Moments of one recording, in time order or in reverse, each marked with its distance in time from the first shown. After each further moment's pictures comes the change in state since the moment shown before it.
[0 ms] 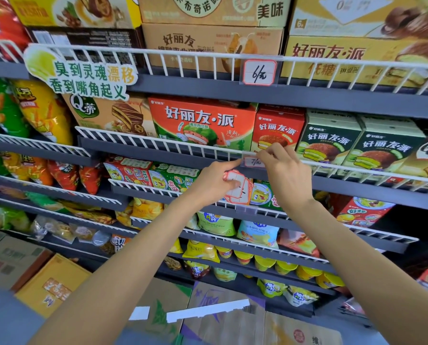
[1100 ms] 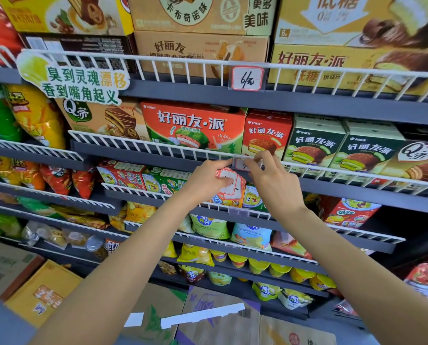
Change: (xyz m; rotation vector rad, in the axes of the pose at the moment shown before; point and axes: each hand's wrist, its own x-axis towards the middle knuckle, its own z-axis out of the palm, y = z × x) left_hand 0.004 0.010 -0.001 -0.061 0.061 0.004; right_hand -0.012 0.002 -0.003 -0.073 -0.144 -0.043
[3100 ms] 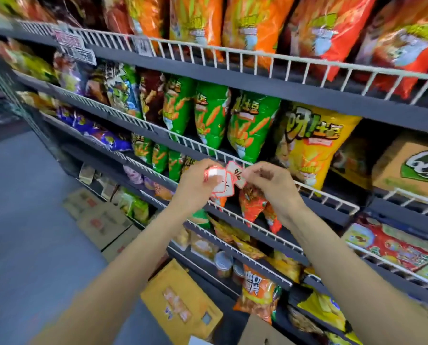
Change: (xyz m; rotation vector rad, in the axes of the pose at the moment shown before) left_hand -0.133 -0.436 -0.487 0.040 0.514 -0.150; right_hand 0.295 -0.607 0.058 1.579 -0.365 0.273
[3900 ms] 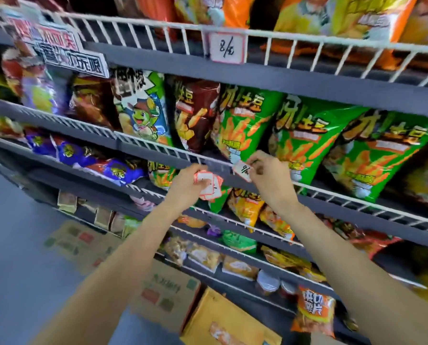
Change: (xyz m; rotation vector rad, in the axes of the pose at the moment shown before) left_hand 0.207 -0.237 -0.139 -0.004 -0.274 -0.159; right_hand 0.228 0.033 0.221 -0.781 0.261 -0.048
